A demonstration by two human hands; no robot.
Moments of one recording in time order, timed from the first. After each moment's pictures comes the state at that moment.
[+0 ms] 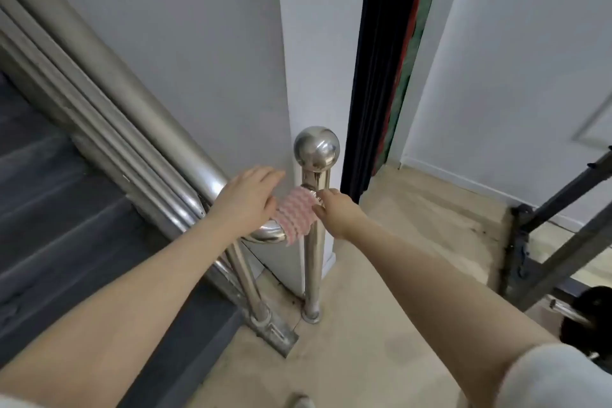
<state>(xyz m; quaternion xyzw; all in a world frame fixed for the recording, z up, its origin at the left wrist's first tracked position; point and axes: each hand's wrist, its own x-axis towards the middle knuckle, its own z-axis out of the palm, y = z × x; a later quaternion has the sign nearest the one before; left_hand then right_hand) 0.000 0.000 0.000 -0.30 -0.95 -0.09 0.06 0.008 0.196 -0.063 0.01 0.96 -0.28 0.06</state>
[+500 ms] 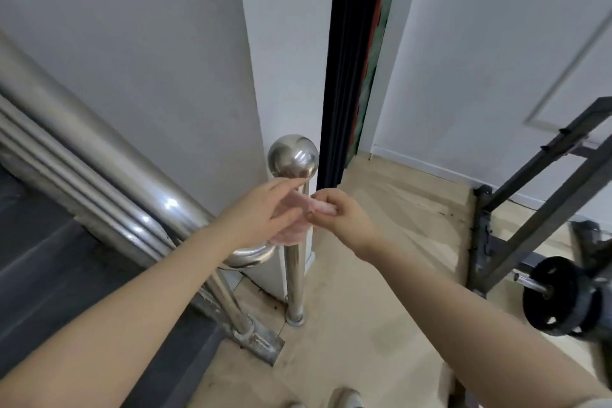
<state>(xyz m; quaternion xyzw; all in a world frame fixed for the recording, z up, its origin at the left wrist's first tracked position) -0.029 0.042 0.008 -0.38 -0.89 -0.23 -0.09 0.024 0.219 -0.038 0.05 0.80 -0.60 0.00</state>
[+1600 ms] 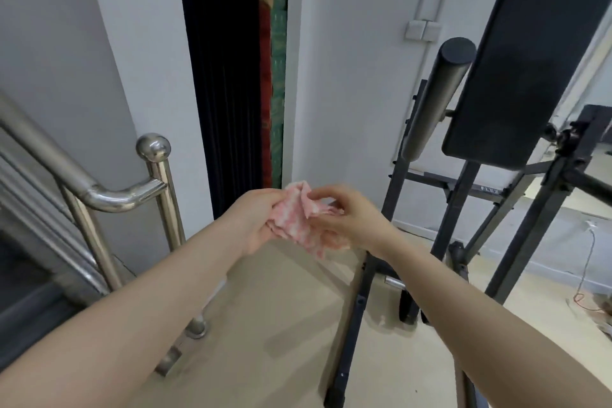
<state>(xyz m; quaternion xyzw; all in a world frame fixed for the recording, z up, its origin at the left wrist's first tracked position) 0.411 0.291 0.108 -0.09 -0.66 -0.70 -0.27 0.474 0.457 0.096 0.00 0.89 -0.44 -0.09</state>
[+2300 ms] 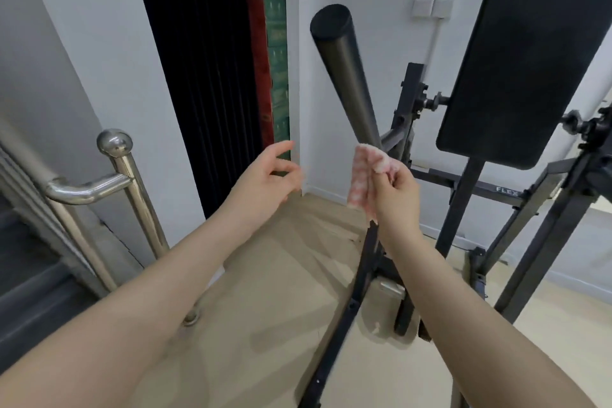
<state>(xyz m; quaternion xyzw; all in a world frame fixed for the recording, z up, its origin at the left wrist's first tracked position) 0.469 0.494 0.128 -0.22 -0.79 -0.57 -0.01 0.489 0.682 0.080 0.13 0.65 -0.68 -0.32</state>
